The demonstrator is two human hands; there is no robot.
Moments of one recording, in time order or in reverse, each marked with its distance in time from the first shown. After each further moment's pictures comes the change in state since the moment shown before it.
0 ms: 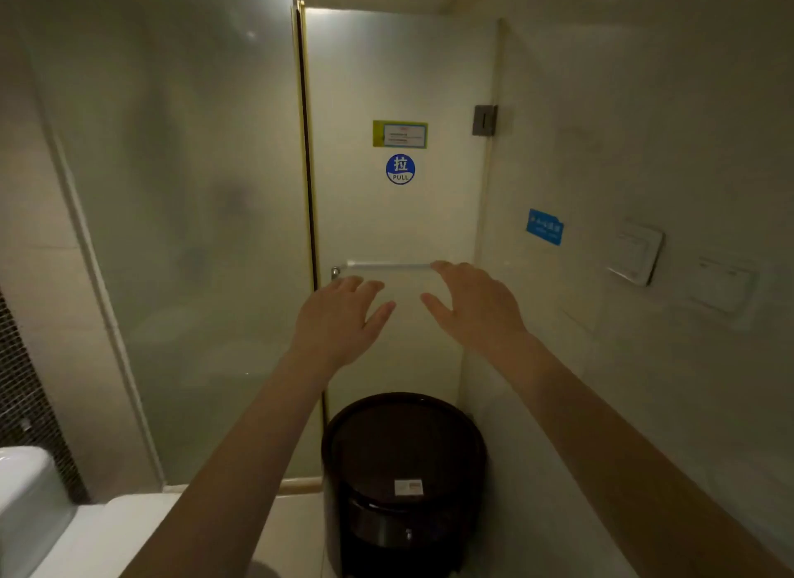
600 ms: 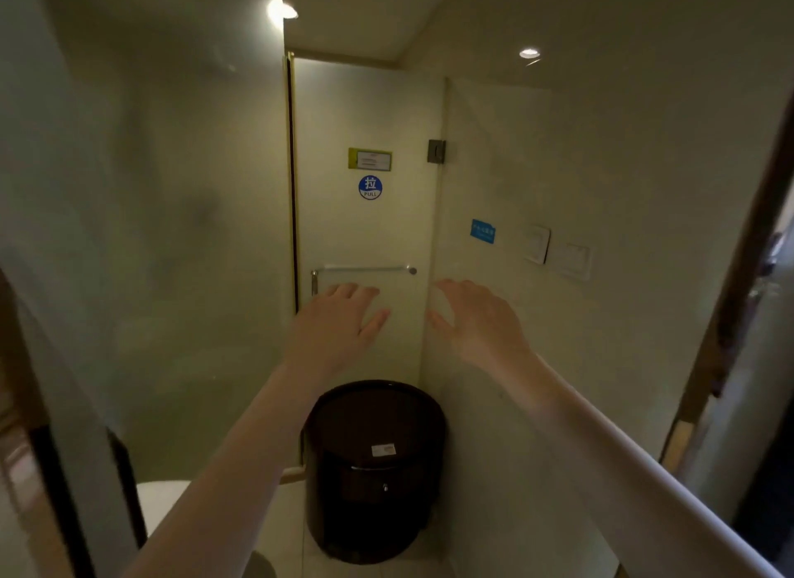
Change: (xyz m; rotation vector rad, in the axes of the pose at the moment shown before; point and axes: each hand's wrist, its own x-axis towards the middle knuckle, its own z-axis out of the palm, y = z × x) left_hand -0.173 0.020 -0.140 -0.066 0.023 0.099; right_hand -0.182 -0.122 -0.137 -0.105 0.001 0.115
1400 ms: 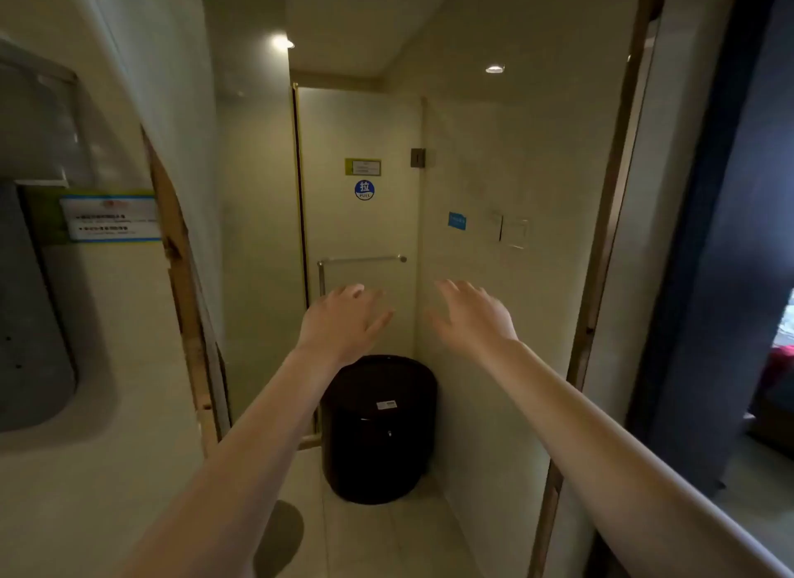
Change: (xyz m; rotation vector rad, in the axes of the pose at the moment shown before) left_hand -0.196 0.058 -0.161 -0.070 -0.120 0.033; right_hand -0.199 -0.104 -0.140 -0.011 -0.020 0.080
